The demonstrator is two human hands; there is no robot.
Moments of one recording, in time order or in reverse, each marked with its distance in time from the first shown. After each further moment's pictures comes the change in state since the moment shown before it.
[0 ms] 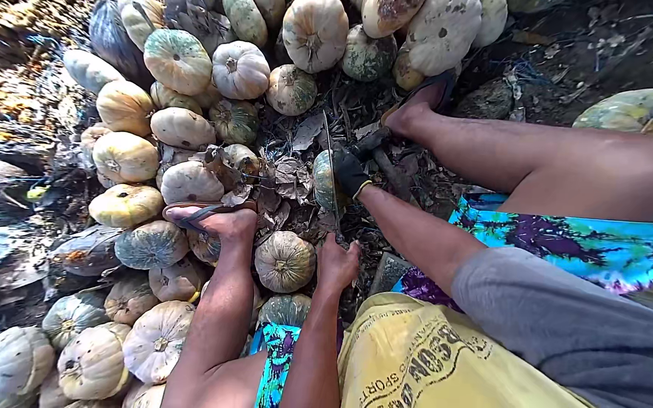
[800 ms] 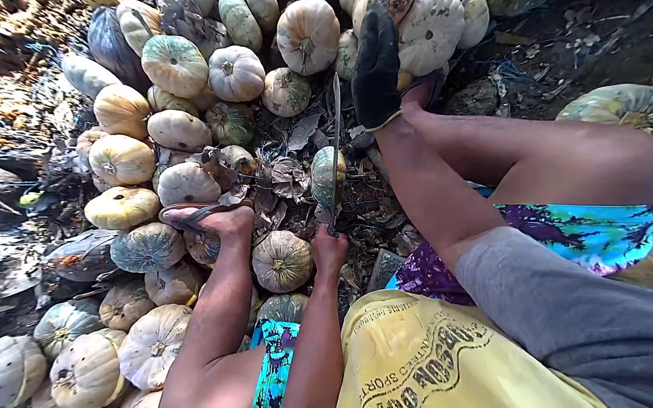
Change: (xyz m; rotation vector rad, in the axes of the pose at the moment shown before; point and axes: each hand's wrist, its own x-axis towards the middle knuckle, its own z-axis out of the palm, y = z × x) left_hand 0.051 -0.029 0.035 0.155 0.214 0.046; right_hand 0.017 -0.100 -0.125 0.235 0.787 -0.578
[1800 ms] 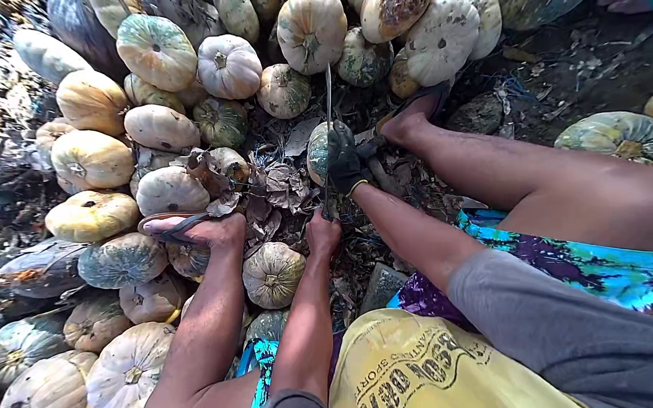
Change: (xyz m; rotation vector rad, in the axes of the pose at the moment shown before) left_hand 0.074 0.025 -0.007 -0.063 -0.060 0.015; right_hand -0.117 0.091 0.056 -0.226 -0.486 0.308
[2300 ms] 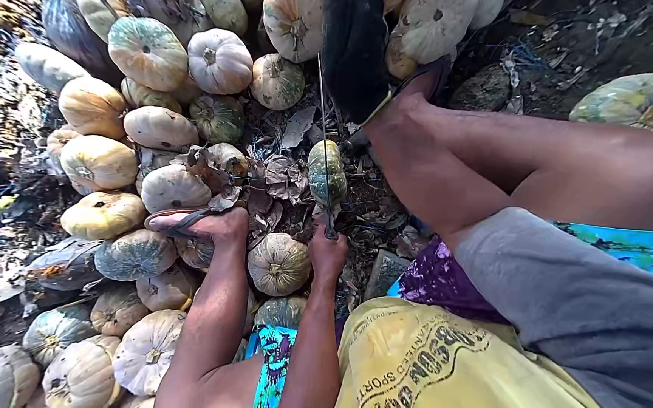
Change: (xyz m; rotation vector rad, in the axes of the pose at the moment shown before) left_hand -0.066 -0.010 -0.006 -0.083 0.023 -0.019; right_hand 0.065 -0.112 -0.092 0.039 0.396 -0.515
